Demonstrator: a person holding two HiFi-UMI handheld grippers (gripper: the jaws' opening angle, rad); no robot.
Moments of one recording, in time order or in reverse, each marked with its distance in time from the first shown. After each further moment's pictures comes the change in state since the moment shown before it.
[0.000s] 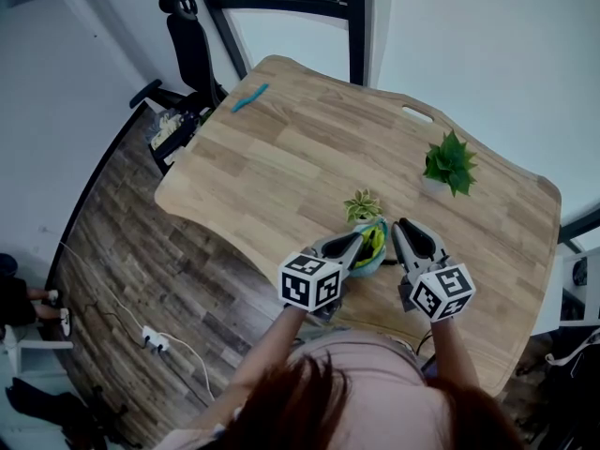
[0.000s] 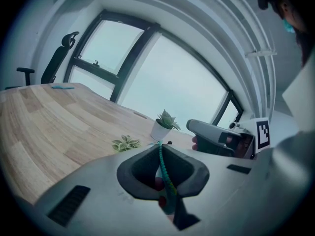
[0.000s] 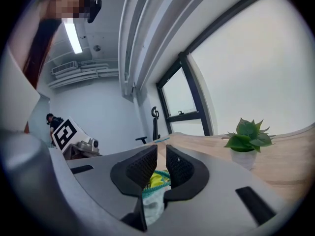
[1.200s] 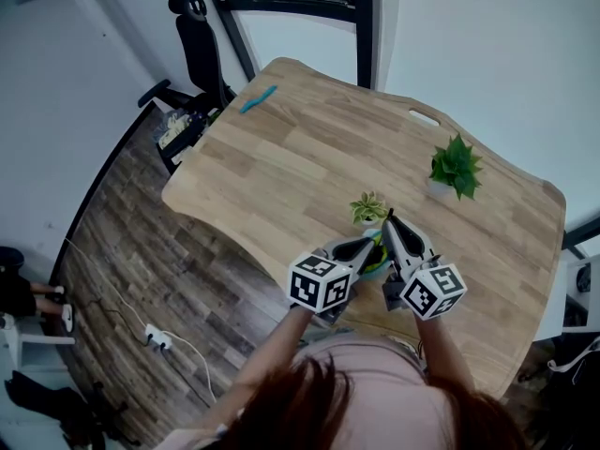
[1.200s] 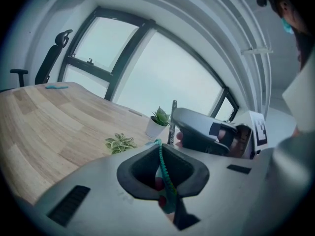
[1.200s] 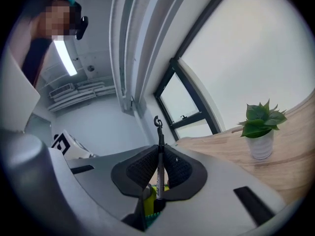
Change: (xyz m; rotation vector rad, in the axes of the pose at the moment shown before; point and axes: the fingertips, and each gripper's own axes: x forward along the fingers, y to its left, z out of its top) left arm 0.004 -0.015 -0.005 0.029 0.035 -0.042; right arm 0.021 0.020 0.004 0.184 -0.118 0.053
